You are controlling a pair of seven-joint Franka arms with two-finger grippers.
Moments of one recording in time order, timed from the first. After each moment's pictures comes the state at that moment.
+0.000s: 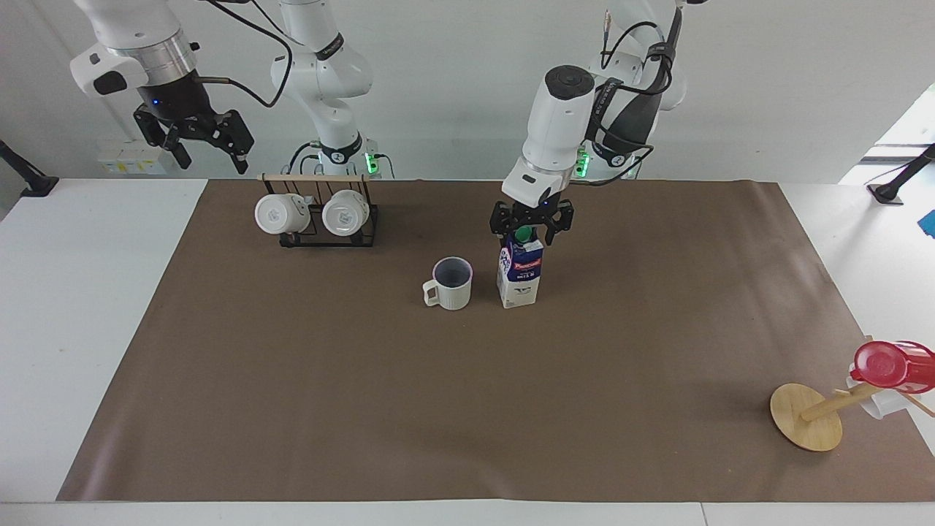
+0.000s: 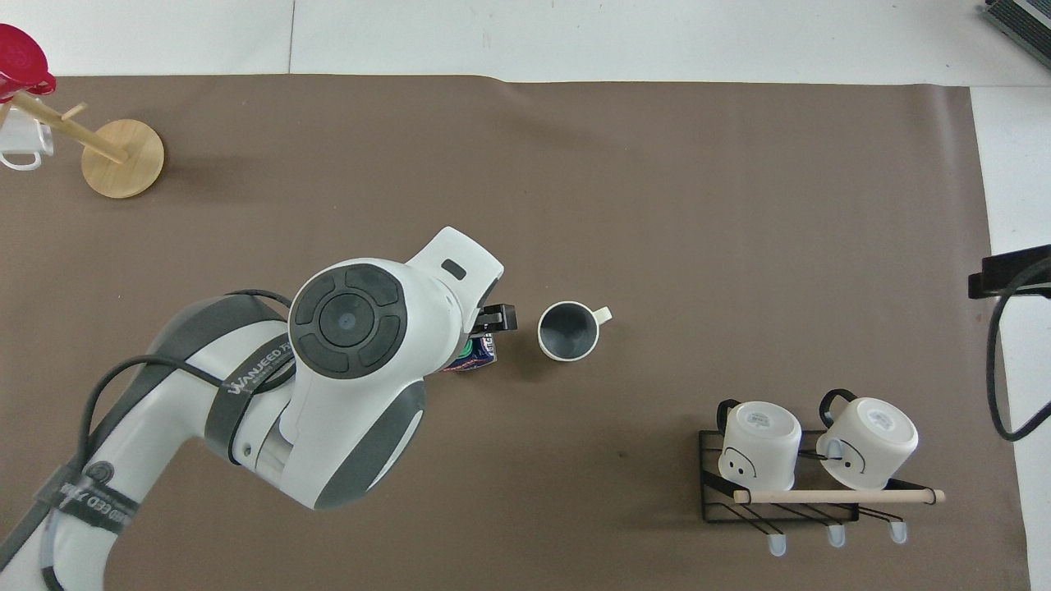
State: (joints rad) left arm -0.58 0.07 -0.05 -1.89 -0.03 2.09 -0.69; right arm 0.02 -0.07 -0.08 -1.55 -0.02 1.49 0.06
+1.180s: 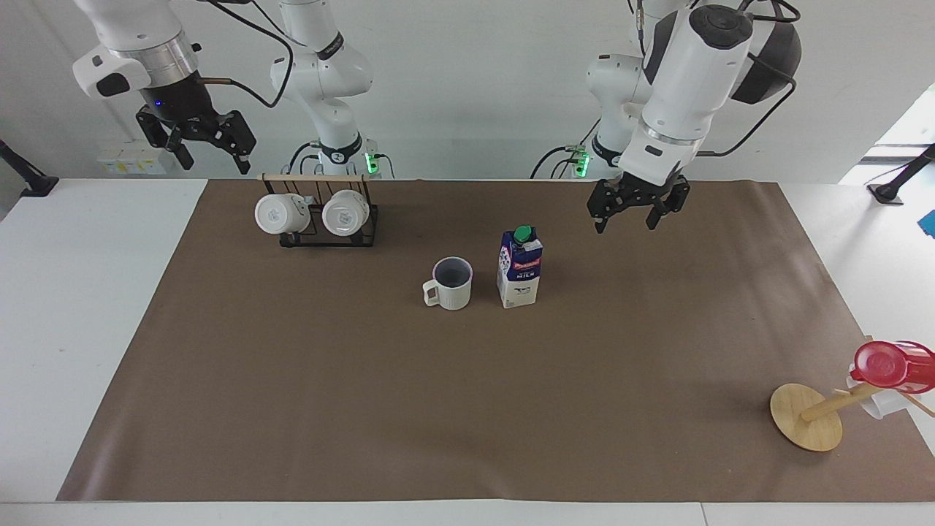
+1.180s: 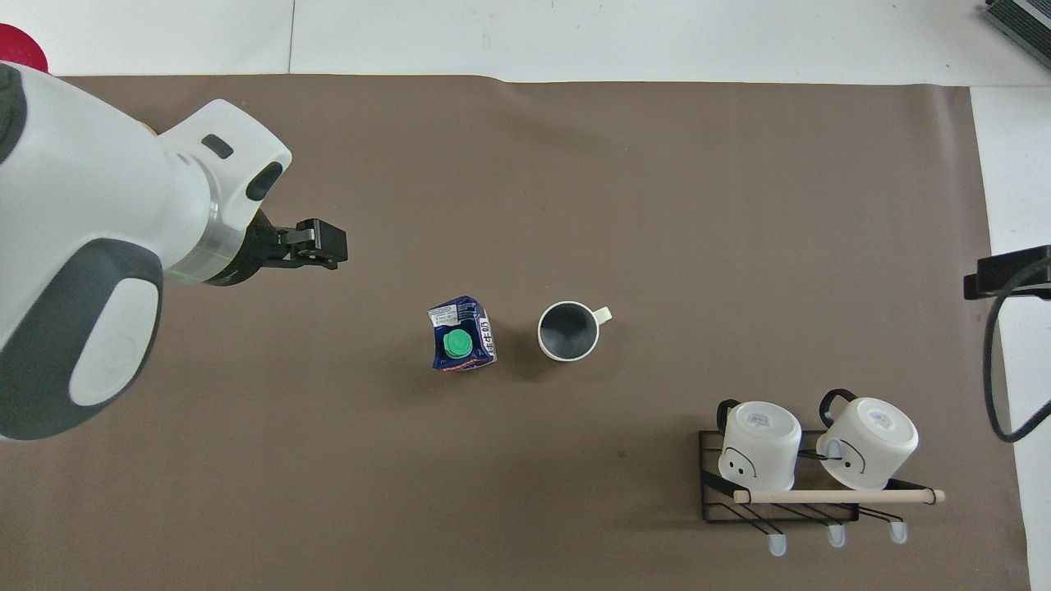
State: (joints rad) left arm -0.32 0.04 -0.01 -1.62 -0.03 1.71 -0.38; right arm 0.12 -0.07 -0.17 -1.55 -0.02 1.49 0.06
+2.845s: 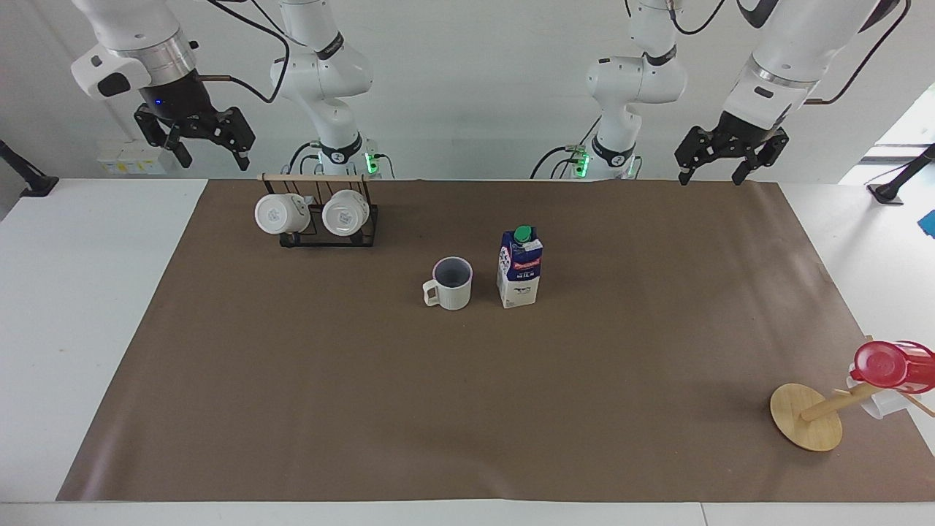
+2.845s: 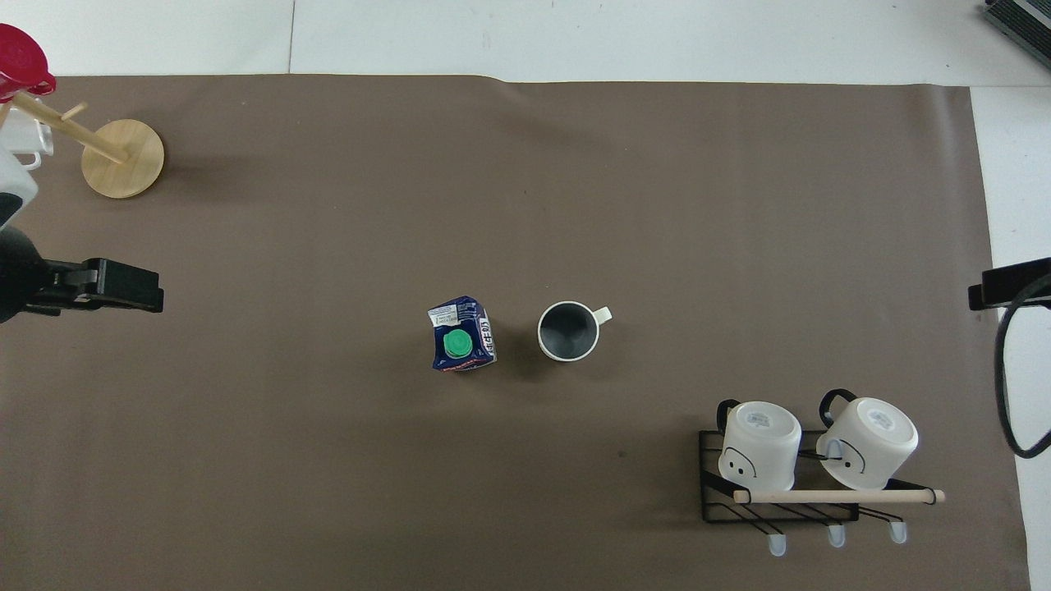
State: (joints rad) left arm -0.16 -0.09 0.02 -1.62 -0.03 1.52 -0.11; right arm 0.11 -0.08 -0.17 -1.55 -0.02 1.47 0.01
